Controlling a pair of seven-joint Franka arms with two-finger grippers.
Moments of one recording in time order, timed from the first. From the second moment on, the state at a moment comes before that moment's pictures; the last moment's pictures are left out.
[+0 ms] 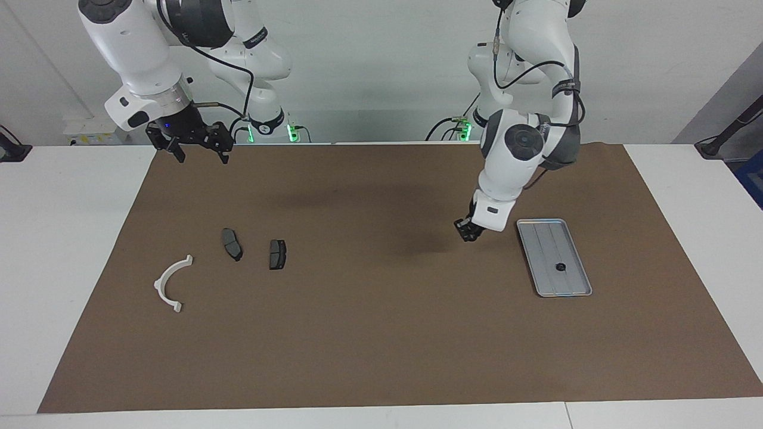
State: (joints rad) left arm -0.41 0.24 -0.04 -1.83 -0.07 2.06 -0.79; right arm -0.02 -0.12 0.03 -1.80 0.00 1.60 0.07
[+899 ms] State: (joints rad) left arm -0.69 0.65 -0.03 -1.40 -0.07 2.03 -1.12; right arm -0.04 -0.12 0.03 -1.82 0.00 1.63 0.03
